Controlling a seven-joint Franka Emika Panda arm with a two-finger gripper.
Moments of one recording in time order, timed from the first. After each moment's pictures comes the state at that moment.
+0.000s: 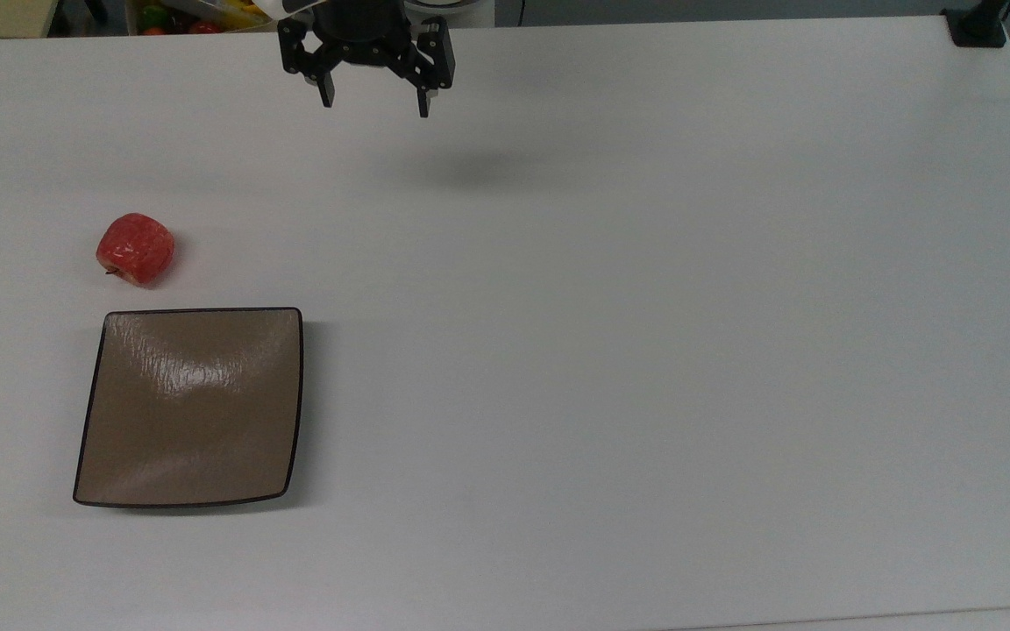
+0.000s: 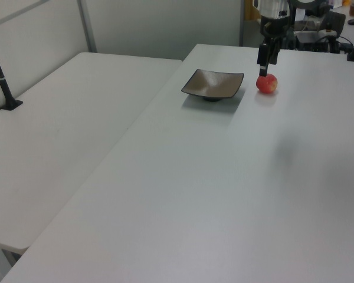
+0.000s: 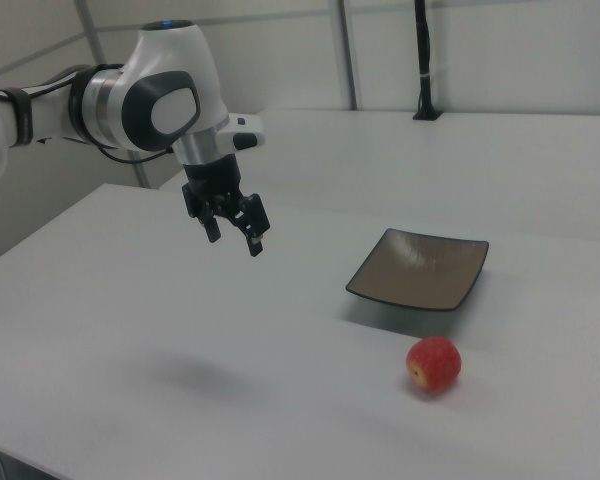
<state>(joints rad) 0.04 0.00 0.00 -1.84 -0.01 1.88 0.08</state>
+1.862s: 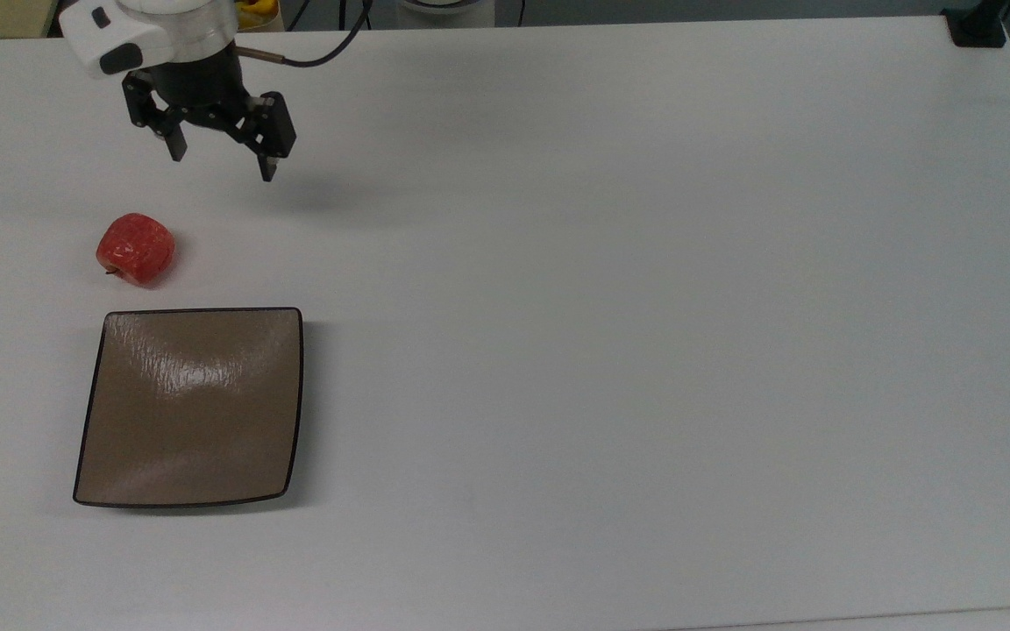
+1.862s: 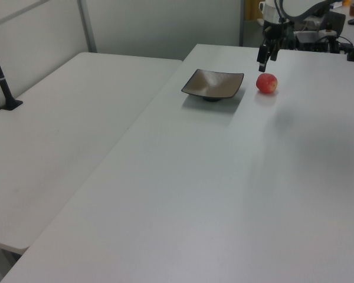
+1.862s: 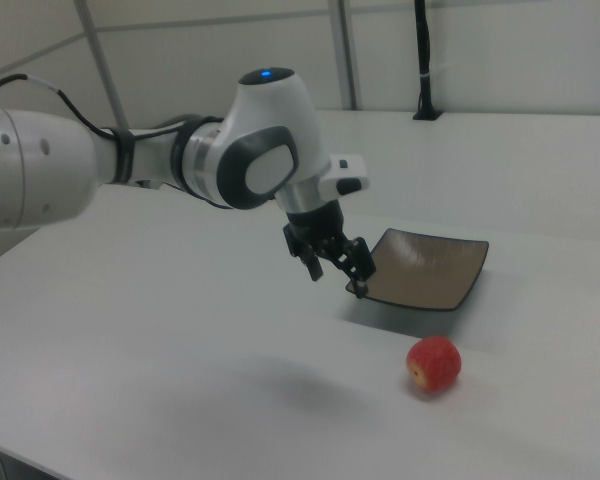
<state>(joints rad) -0.18 0.14 -0.02 -1.84 -0.07 2.11 -0.04</state>
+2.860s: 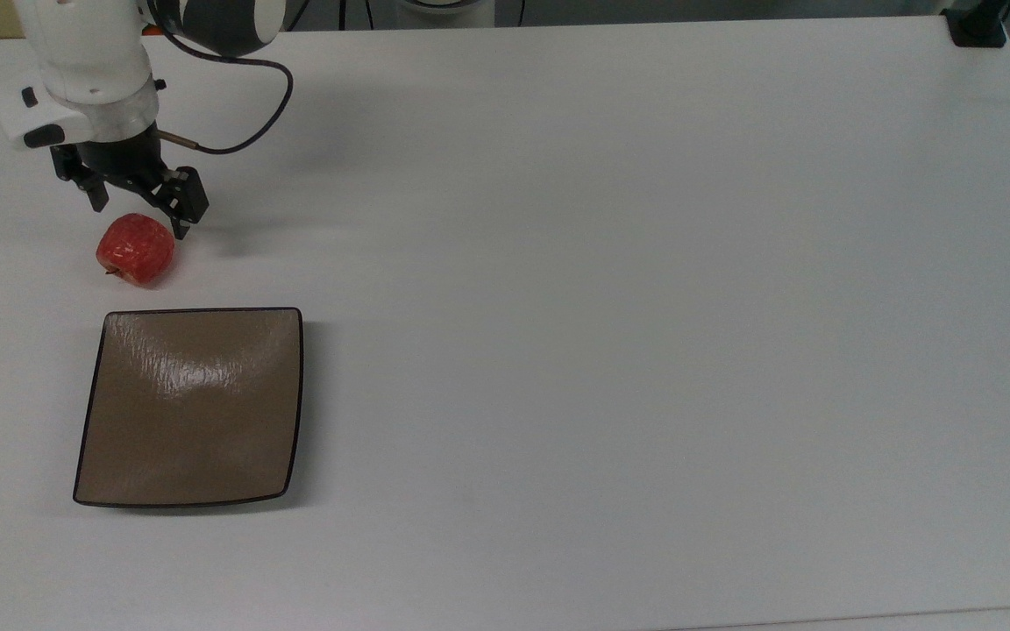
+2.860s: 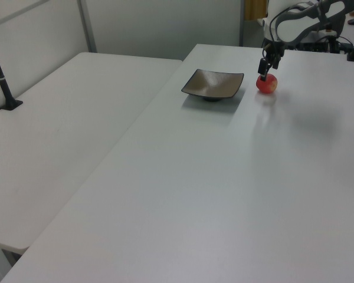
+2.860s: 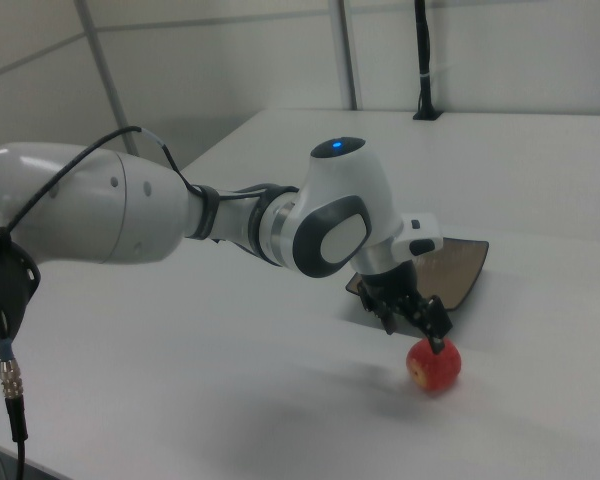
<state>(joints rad) -0.30 0.34 -0.04 -1.80 -0.16 2.32 -0.04</state>
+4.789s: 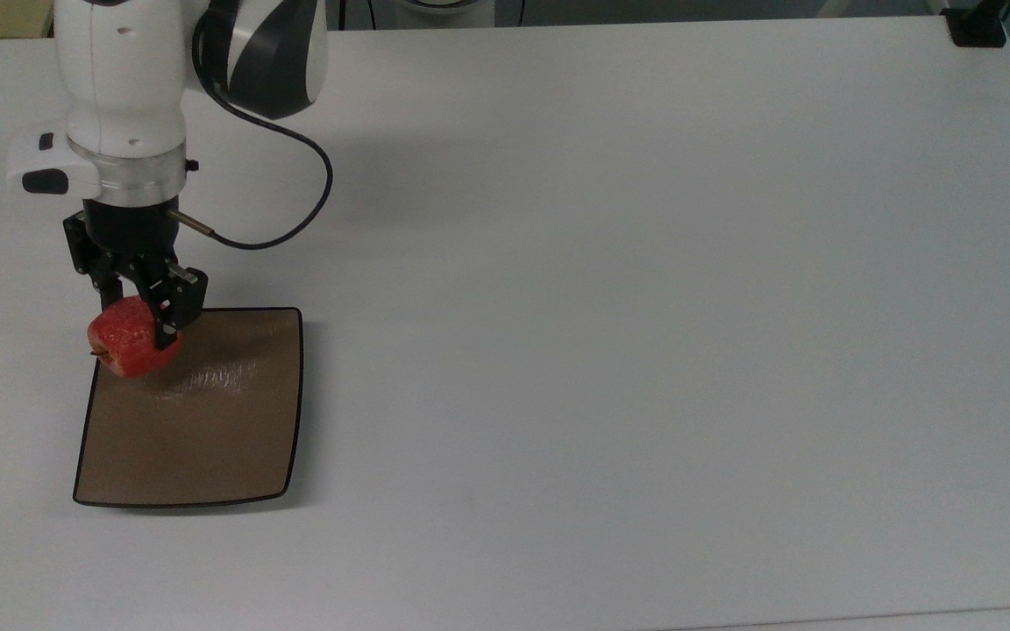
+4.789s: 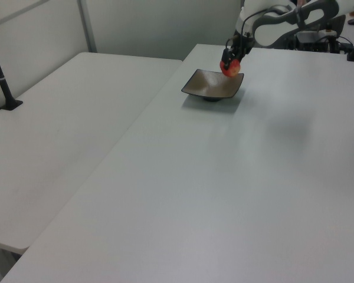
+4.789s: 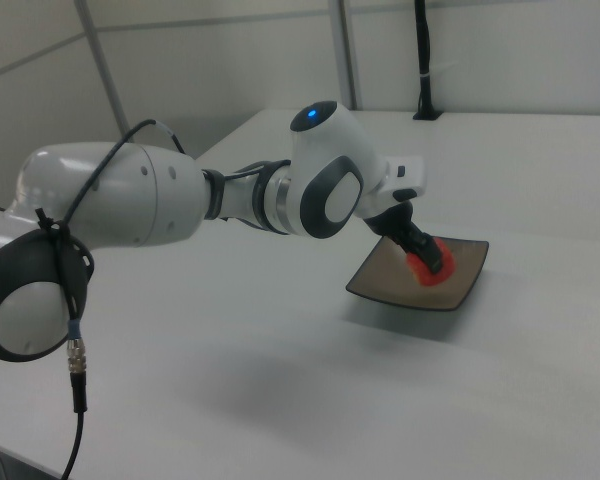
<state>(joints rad) -0.19 0.51 -0.03 -1.54 -0.19 2.51 0.34</state>
